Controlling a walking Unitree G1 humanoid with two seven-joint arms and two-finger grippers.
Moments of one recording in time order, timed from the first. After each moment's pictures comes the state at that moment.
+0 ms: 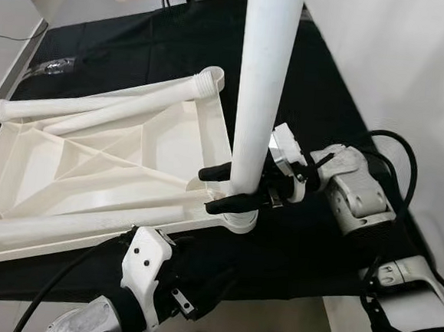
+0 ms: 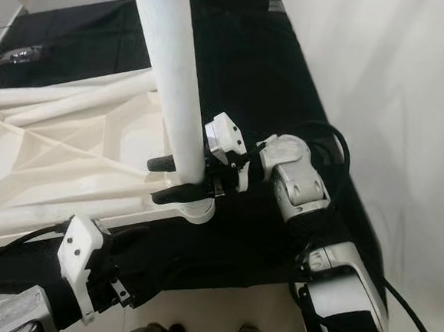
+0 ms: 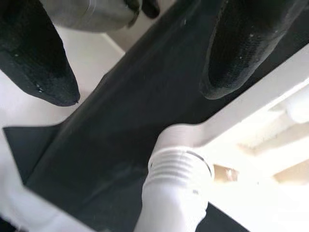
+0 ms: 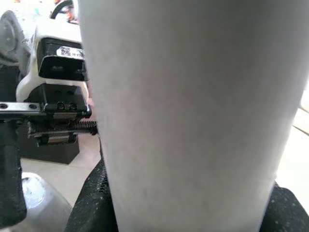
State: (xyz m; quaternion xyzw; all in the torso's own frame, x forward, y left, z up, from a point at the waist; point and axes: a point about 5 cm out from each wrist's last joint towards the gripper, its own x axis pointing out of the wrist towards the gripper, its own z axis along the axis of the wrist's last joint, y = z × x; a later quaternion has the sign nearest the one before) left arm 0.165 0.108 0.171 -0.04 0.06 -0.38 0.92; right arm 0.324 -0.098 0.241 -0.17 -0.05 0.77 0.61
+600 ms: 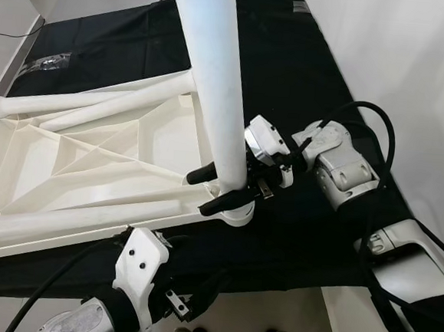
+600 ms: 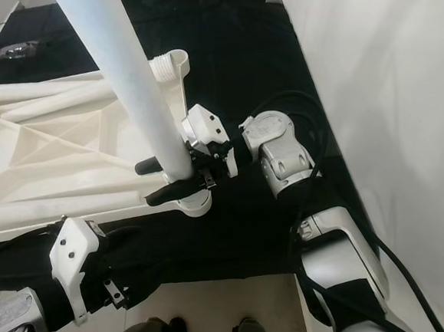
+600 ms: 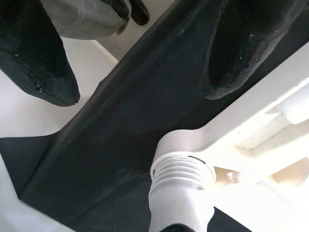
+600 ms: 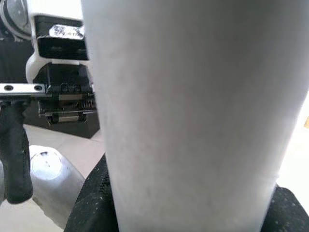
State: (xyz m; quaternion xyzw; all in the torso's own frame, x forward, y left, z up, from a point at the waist) left arm 0.163 0.112 0.176 -0.01 0.05 -0.37 0.93; right arm 0.341 -0.080 0.253 -0.19 0.00 0.80 0.57
